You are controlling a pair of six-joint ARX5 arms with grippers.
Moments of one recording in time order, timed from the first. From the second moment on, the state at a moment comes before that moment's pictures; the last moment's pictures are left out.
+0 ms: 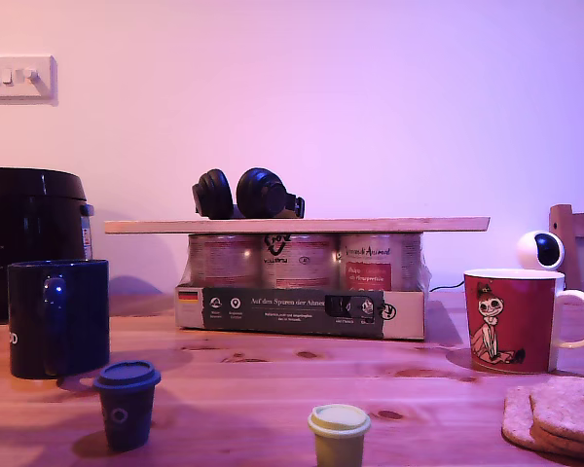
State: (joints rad) left arm 0.05 0.89 0.66 -0.31 0.31 -0.22; right arm -0.04 0.01 0.04 -0.15 -0.73 0.26
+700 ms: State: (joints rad) left arm 0.08 1.40 1.02 -0.52 0.25 -0.07; right arm 0.00 0.01 0.04 -0.26 -0.75 0.08
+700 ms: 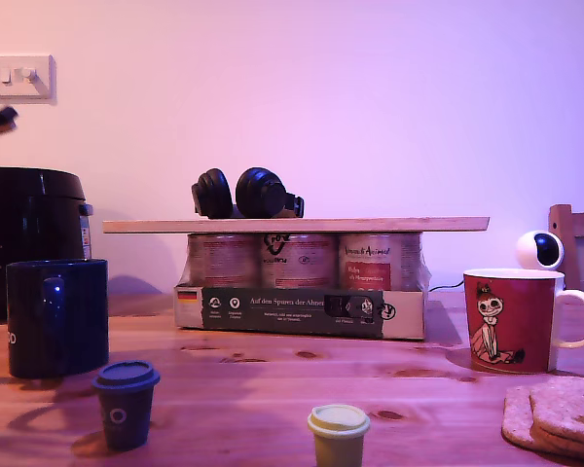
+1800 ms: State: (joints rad) left arm -0.02 1.71 1.15 -0.57 0.26 -0.05; right arm 0.00 0.01 0.04 -0.26 -0.72 0.05
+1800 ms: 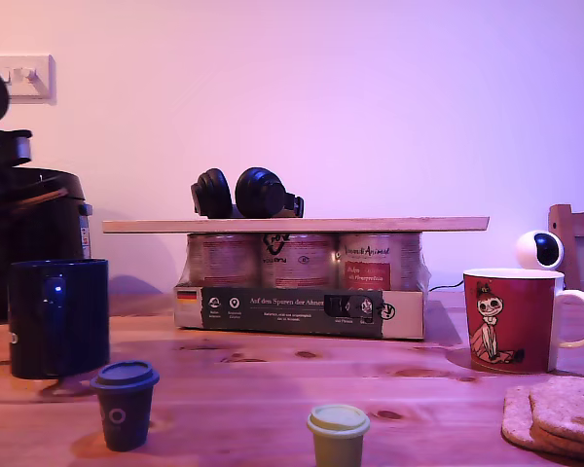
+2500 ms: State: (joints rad) left arm -0.19 1.71 1.15 -0.56 0.29 -0.11; right arm 0.00 0.01 0.04 -0.26 -0.72 0.05
